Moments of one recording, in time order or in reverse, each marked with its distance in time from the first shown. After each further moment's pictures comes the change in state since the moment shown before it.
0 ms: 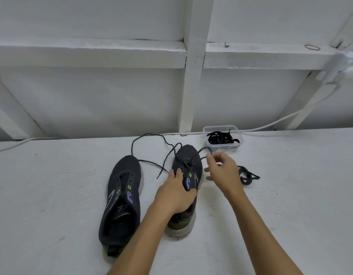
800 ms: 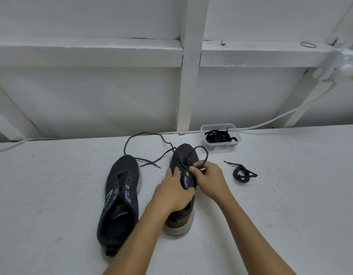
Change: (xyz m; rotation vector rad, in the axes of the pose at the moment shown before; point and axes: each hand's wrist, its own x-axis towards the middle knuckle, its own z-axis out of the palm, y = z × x) left_hand 0.000 0.001 -0.002 0.004 0.012 0.005; right_hand -0.009 0.017 0.021 -0.186 -0.132 -0.023
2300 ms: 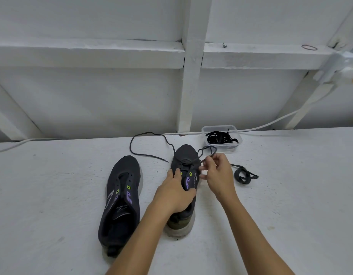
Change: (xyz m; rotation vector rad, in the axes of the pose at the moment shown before) left_hand -0.001 -0.001 0.001 -0.018 -0.010 0.004; right_hand 0.006 -0.002 -0.006 0.335 0.183 0.051
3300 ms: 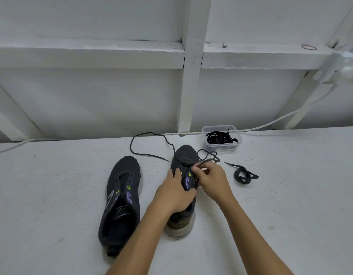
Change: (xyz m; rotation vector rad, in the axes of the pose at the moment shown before) left_hand -0.001 0.001 -0.002 0.009 0.005 -0.001; right_hand -0.007 0.004 0.003 -0.228 -0.180 -0.027
